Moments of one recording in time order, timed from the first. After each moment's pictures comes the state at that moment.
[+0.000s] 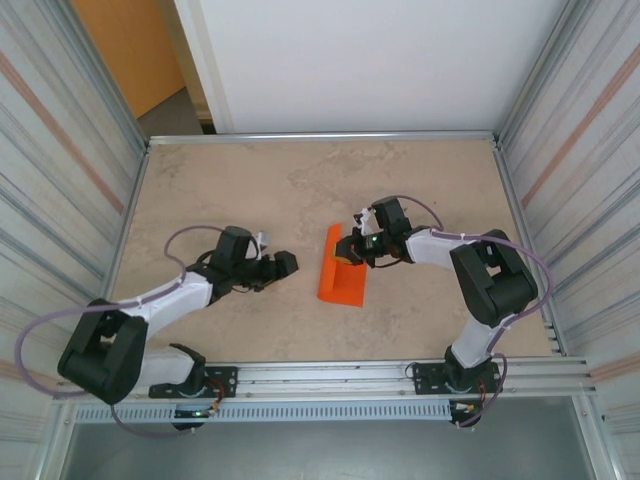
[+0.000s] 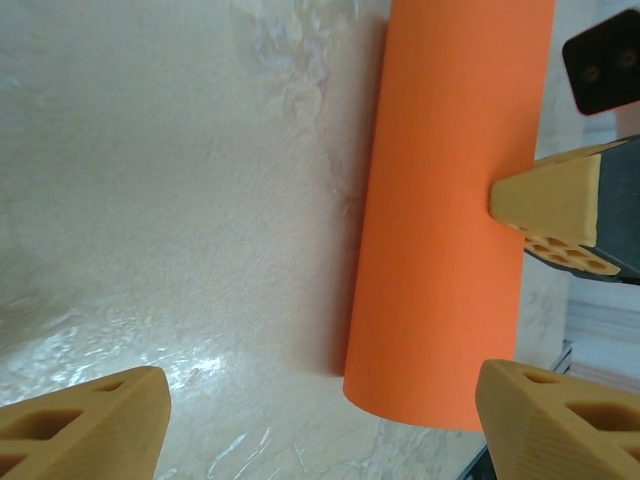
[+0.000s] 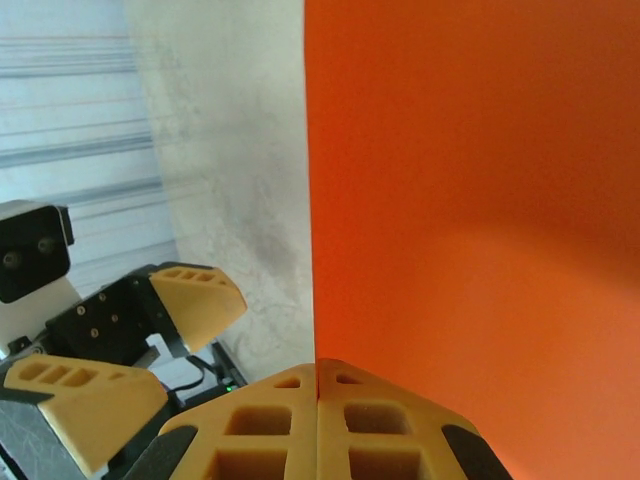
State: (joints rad) left arm -0.49 1.30 0.56 -0.07 0.47 -0.80; right arm 0.47 1.73 0.85 0.02 -0.77 0.88
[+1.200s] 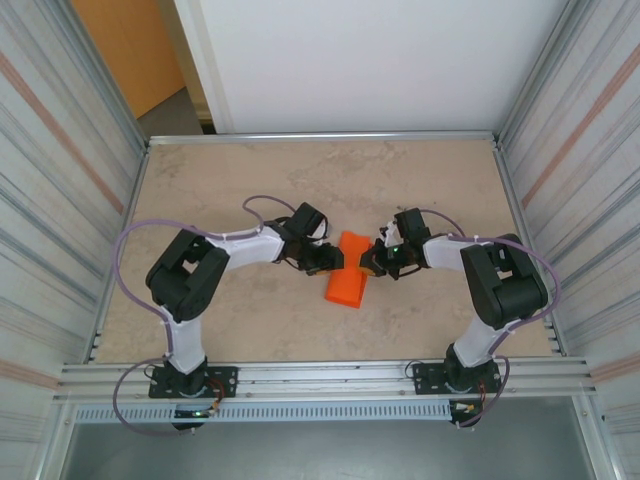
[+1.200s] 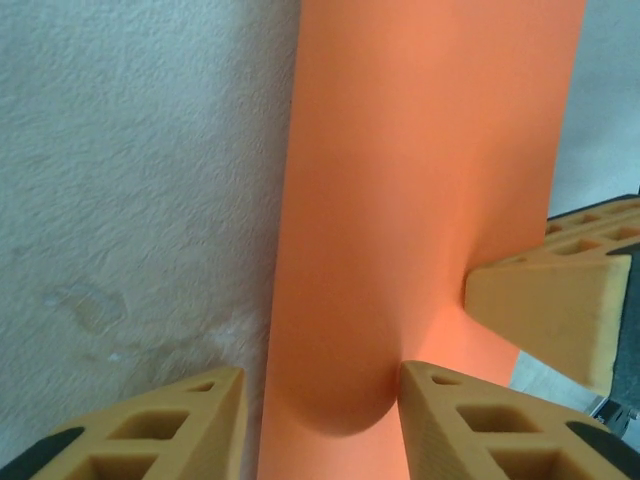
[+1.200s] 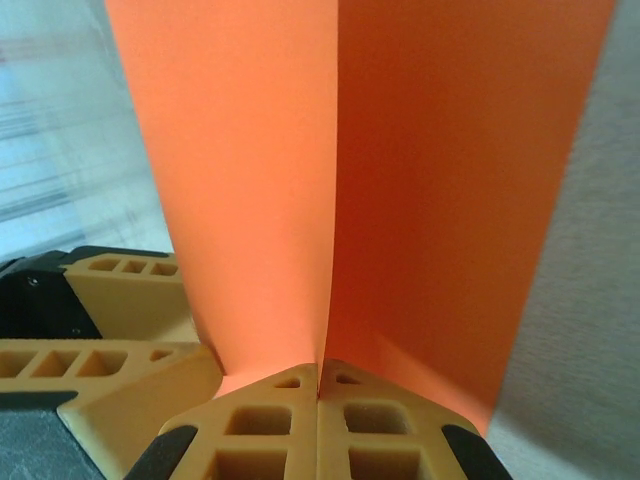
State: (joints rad) left arm -0.71 1.90 1.14 -0.31 0.43 -0.72; right arm 0.33 1.69 0.73 -0.11 -0.71 0.80
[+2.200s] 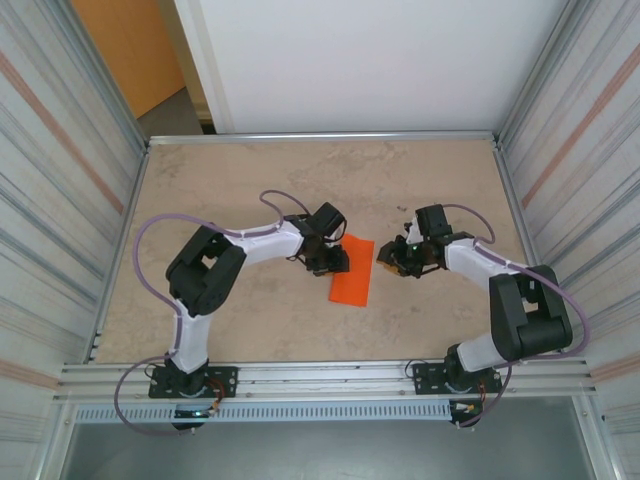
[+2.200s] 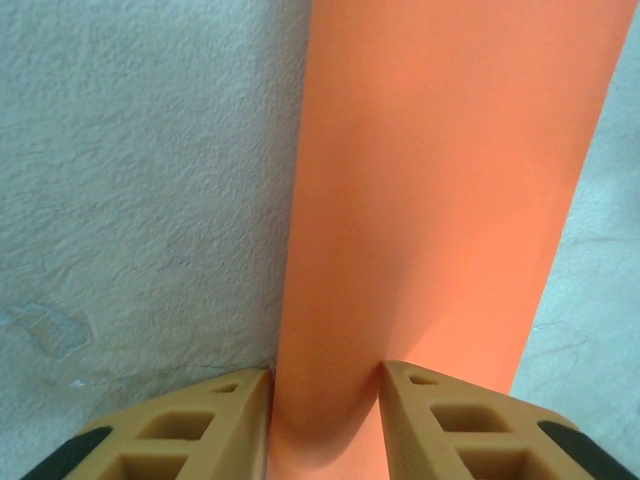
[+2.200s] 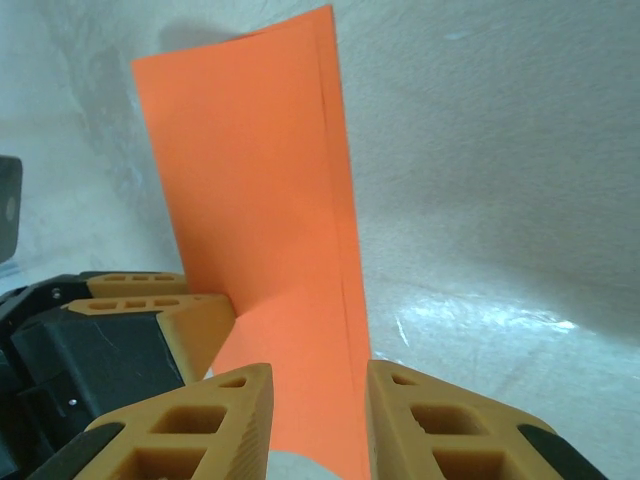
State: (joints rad) left arm -0.79 2.01 1.32 -0.53 0.28 -0.77; right arm 0.24 1.46 0.73 -0.37 -0.53 0.72
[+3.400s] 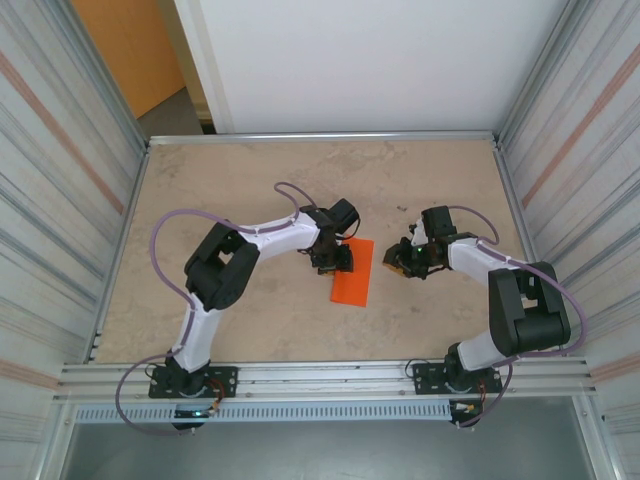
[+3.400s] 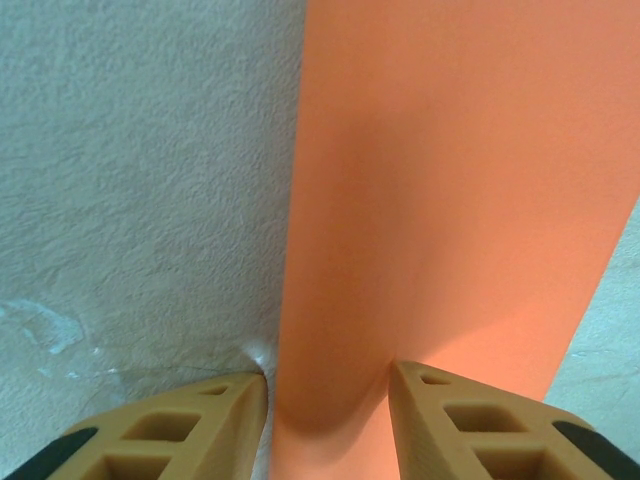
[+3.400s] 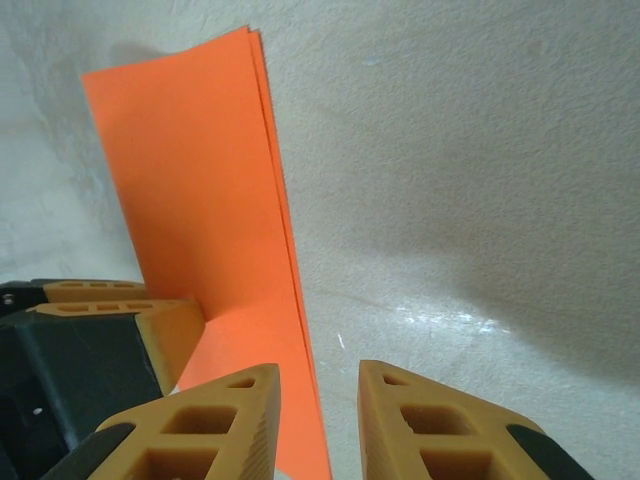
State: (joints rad) left arm -0.82 2.14 1.54 -0.78 0.20 -0.76; right arm 0.18 1.49 0.72 -0.37 -0.54 0.64
